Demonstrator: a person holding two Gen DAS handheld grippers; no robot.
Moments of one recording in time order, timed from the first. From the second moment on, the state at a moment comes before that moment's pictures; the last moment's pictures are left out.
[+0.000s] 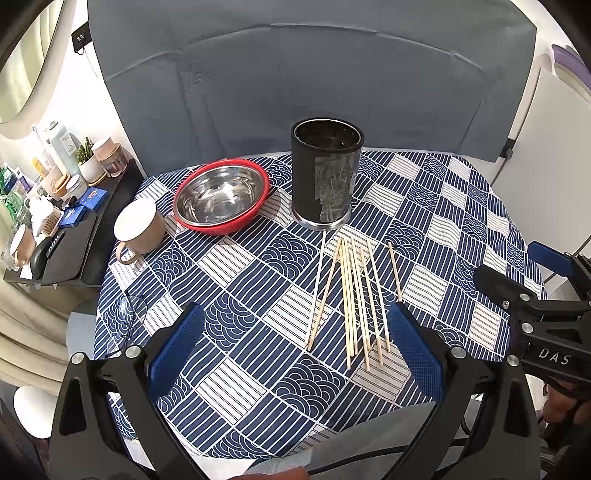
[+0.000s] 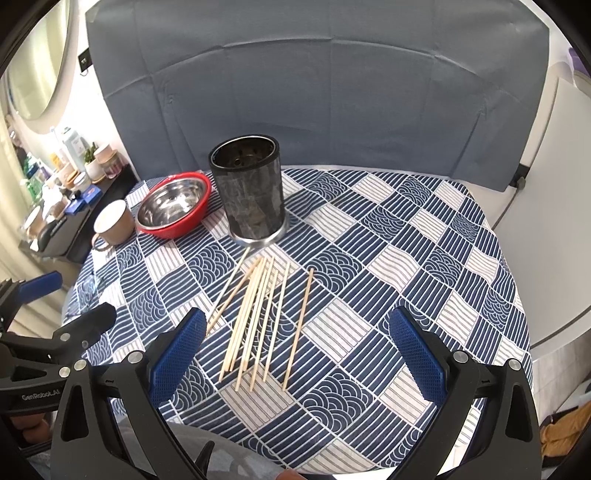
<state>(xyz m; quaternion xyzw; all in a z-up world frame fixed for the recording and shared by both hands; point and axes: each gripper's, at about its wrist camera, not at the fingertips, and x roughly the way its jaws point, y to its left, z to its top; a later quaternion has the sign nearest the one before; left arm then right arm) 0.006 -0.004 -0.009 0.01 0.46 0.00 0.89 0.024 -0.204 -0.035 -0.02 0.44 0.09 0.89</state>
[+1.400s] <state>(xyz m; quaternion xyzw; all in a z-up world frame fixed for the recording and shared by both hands) 0.105 0.022 -0.118 -0.04 0.61 0.01 0.79 0.105 -0.226 -0.148 -0.02 0.58 0.03 0.81</state>
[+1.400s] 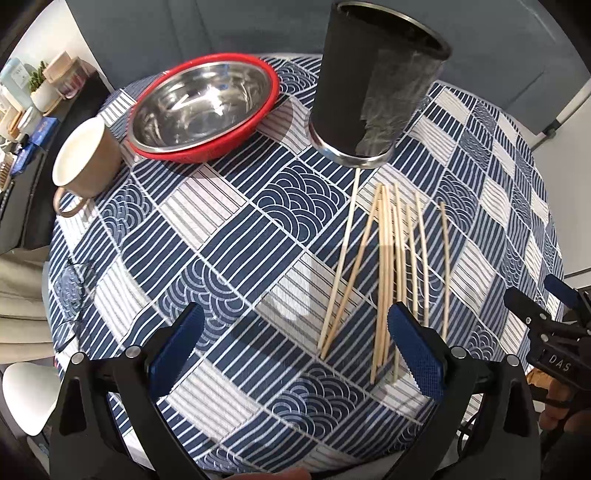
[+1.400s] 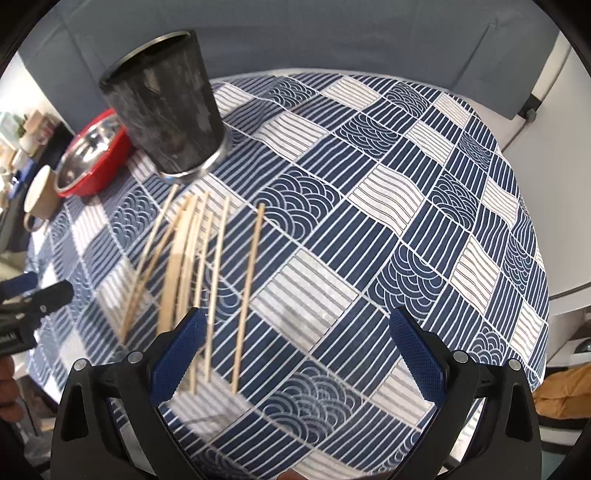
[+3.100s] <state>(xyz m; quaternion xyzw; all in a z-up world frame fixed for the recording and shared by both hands) 0.129 0.024 -0.193 0.01 0.62 -0.03 0.79 0.144 -0.257 -0.225 0.00 0.61 0.03 0.80</state>
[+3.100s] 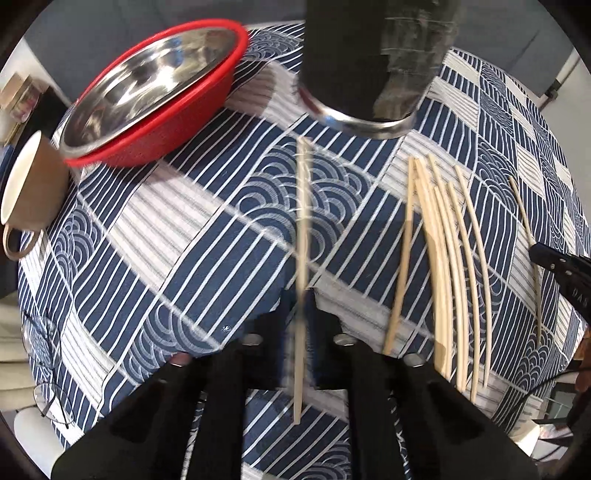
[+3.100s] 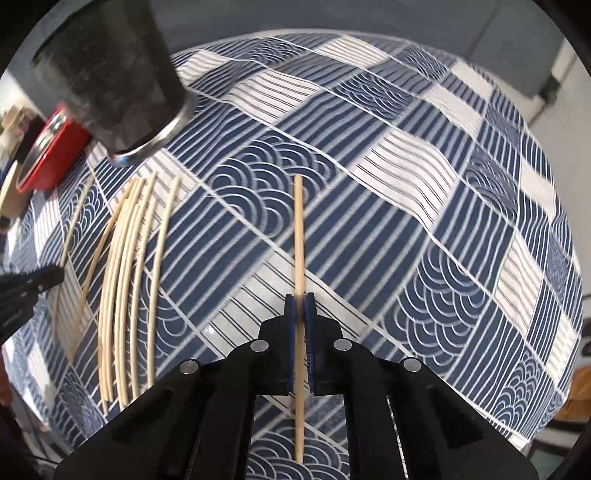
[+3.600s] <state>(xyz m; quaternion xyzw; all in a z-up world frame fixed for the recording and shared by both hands) 0.105 0.072 -0.170 -0.06 0.63 0.00 0.77 0.124 -0.299 -0.196 0.08 0.61 0.03 0.79</state>
